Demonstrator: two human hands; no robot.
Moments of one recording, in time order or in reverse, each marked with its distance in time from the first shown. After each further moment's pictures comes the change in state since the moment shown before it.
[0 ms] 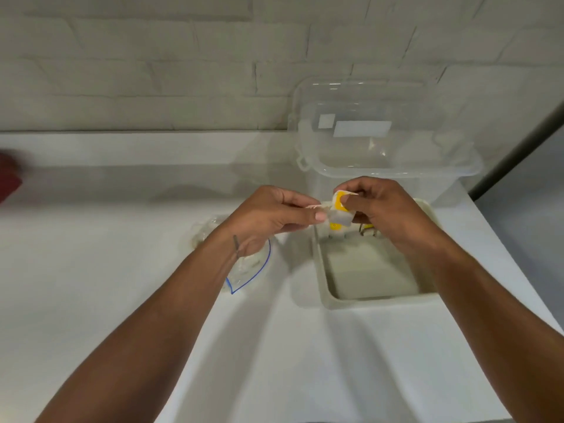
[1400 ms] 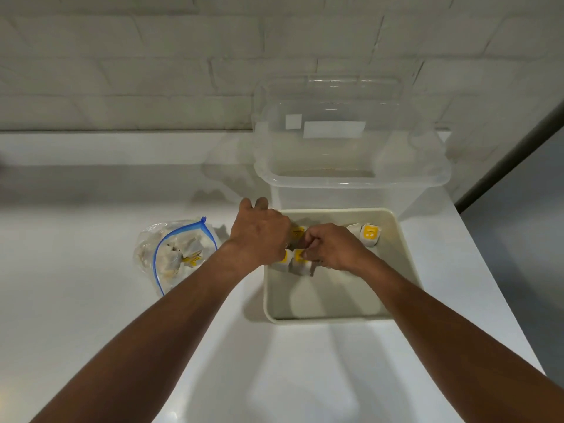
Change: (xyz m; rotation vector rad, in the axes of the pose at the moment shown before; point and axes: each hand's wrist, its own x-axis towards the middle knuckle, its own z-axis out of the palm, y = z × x) left_hand 0.076 -0.024 0.078 1.896 0.125 -0.016; right_hand 0.048 0.105 -0.022 -0.511 -0.298 0.129
